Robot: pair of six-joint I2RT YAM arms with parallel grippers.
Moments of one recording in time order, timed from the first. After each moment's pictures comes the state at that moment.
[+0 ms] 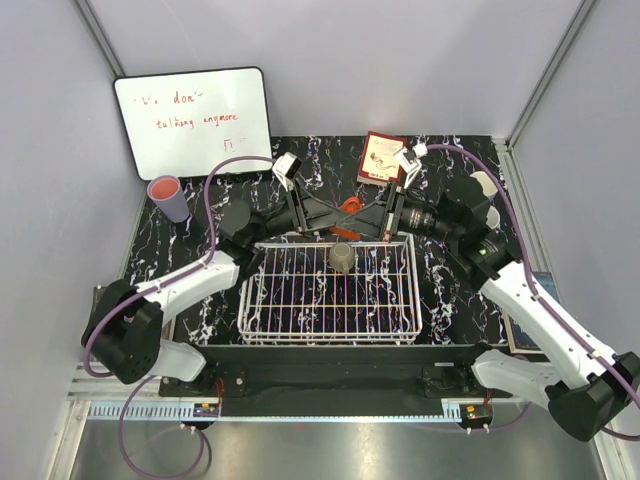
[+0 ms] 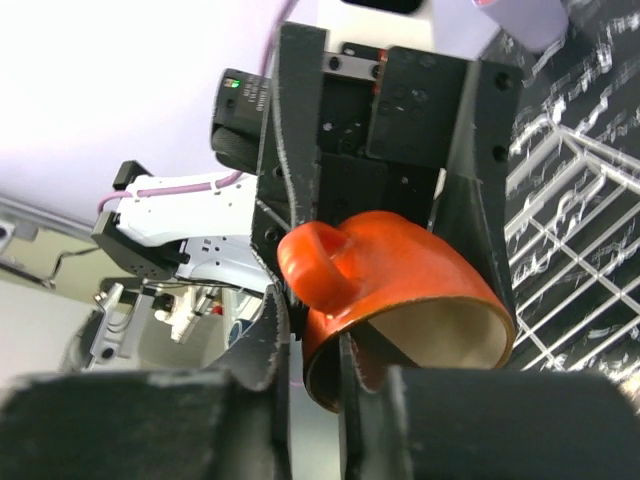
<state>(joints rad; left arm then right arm) -0.61 1.38 0.81 0.99 0.76 -1.48 0.58 1.07 1.08 -0.04 -0.68 0.88</state>
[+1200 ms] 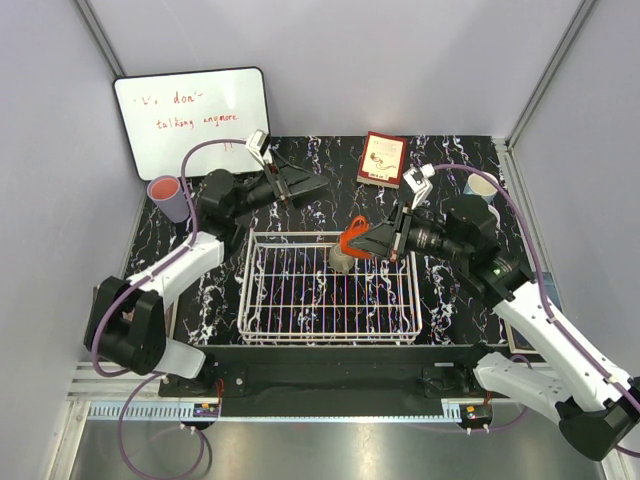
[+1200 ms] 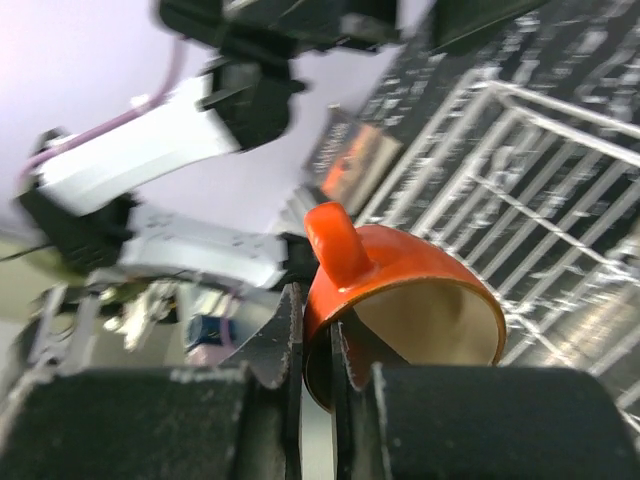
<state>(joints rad) -0.38 1.42 0.93 0.78 0.80 -1.39 0.60 0.93 1.00 -0.17 -0.59 0.81</state>
